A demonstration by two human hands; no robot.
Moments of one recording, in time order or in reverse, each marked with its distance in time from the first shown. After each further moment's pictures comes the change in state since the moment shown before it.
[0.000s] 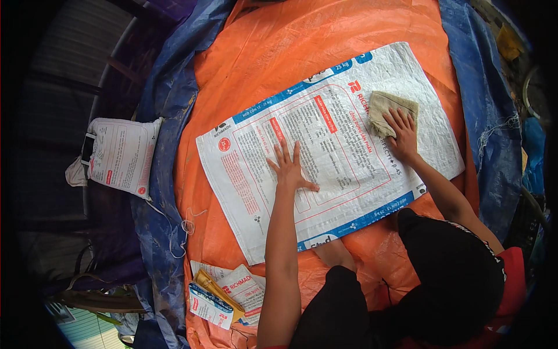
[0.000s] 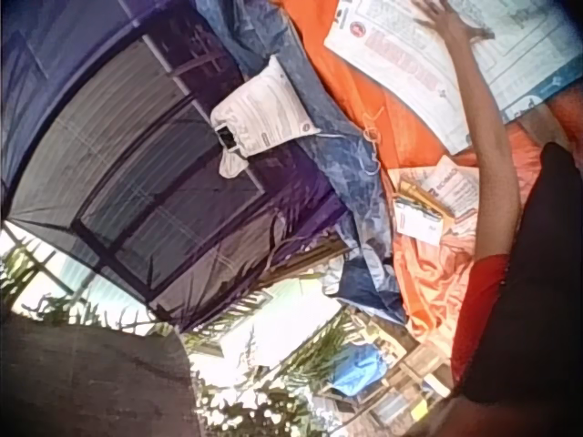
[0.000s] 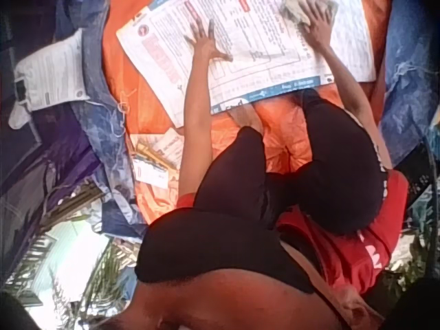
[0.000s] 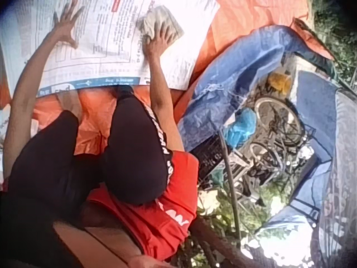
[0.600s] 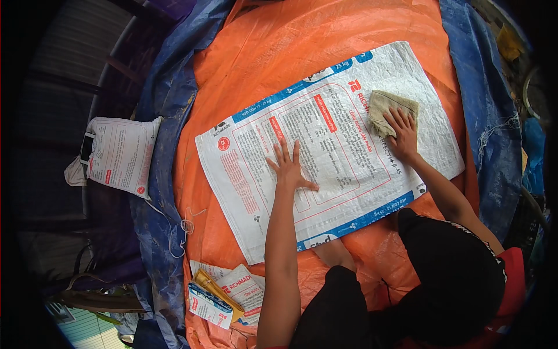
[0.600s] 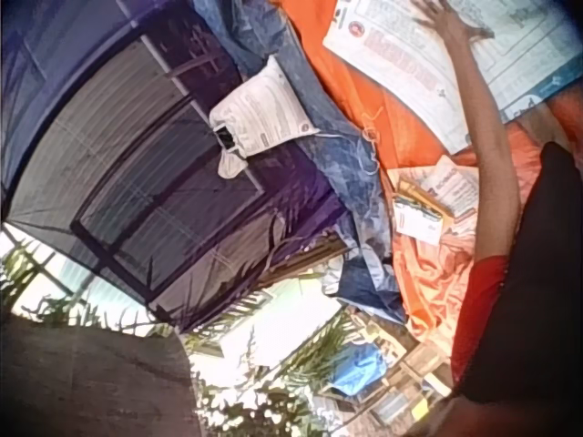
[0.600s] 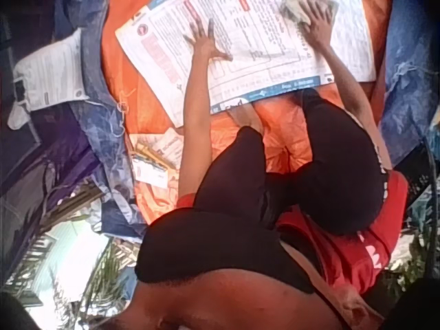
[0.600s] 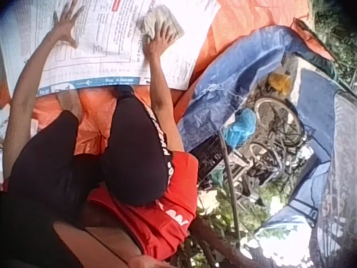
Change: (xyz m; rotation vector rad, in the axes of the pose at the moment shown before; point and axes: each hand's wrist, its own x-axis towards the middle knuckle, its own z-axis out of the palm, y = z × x) left_hand -0.001 0.003 -0.003 0.004 -0.011 -0.002; right_hand -0.002 0.001 -0.002 -0.001 0.011 0.000
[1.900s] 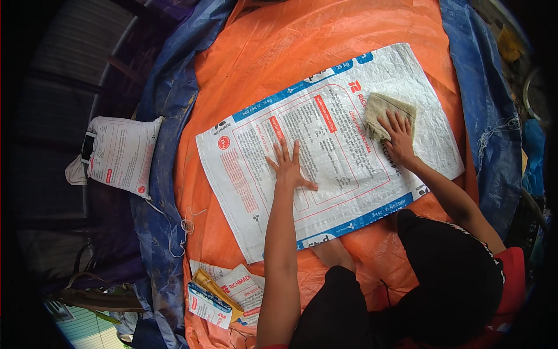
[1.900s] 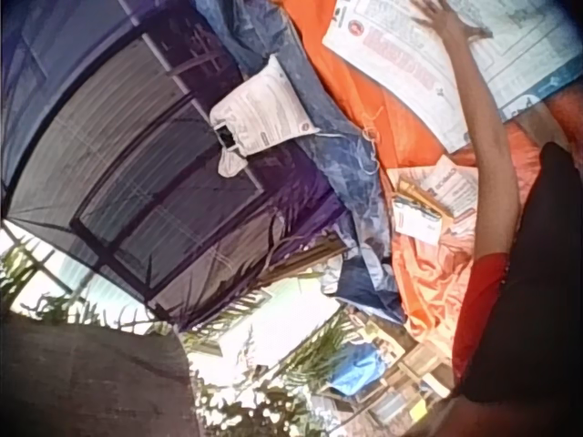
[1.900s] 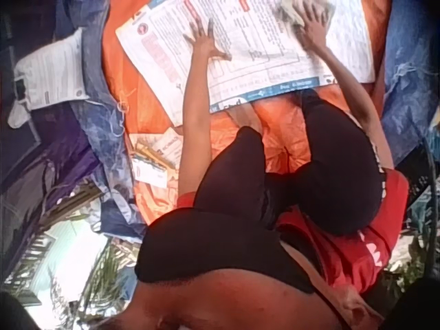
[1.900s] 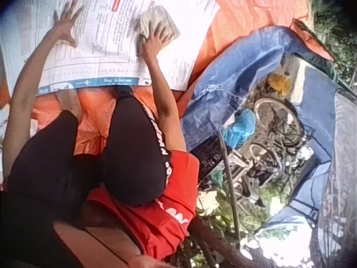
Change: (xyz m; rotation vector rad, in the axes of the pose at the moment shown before) left_hand 0.005 -0.002 0.003 0.033 0.013 -0.006; right_hand -0.006 -0.008 0.007 -0.023 -0.122 0.000
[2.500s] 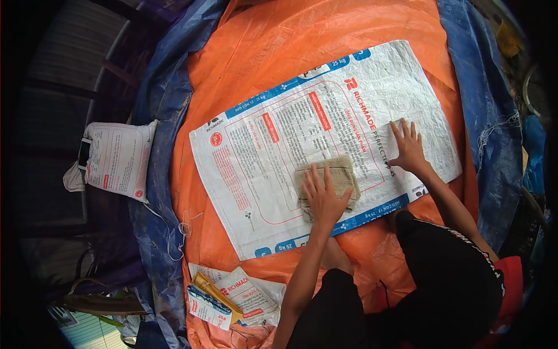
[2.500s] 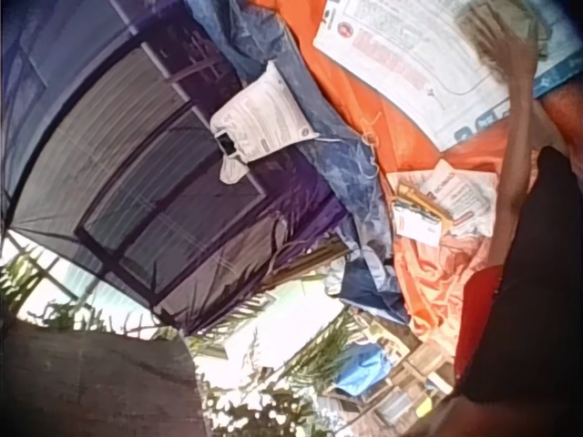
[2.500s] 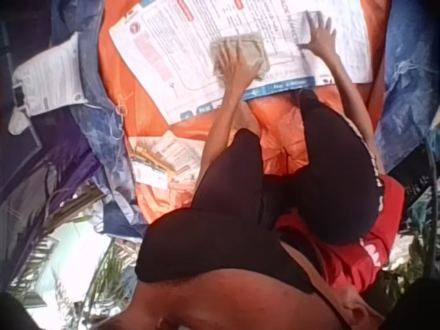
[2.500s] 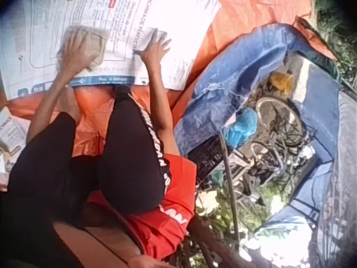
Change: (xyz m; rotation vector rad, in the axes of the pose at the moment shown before) left_hand -0.095 0.128 0.036 -0.345 0.534 0.088; right_hand -0.023 0.003 -0.039 -0.042 -0.358 0.258
